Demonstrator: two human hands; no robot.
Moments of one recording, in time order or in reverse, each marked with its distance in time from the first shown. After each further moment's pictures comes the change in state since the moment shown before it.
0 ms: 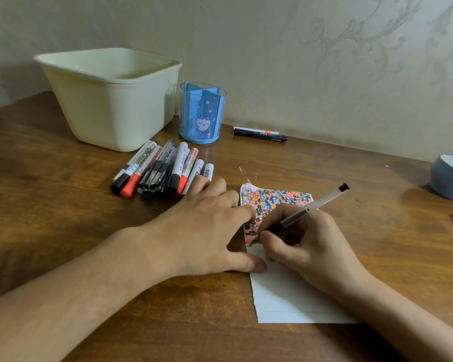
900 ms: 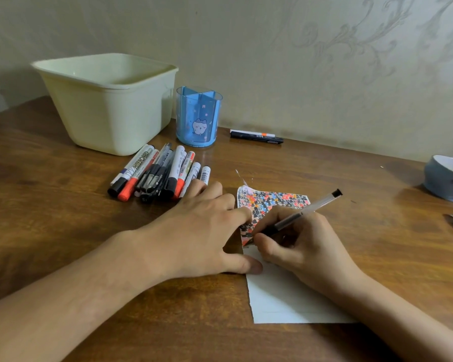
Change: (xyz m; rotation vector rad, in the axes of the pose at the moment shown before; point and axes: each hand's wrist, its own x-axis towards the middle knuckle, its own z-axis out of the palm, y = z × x) left_hand 0.000 0.000 0.000 -0.010 0.005 -0.002; right_hand 0.000 -0.001 0.000 0.000 -0.005 -0.007
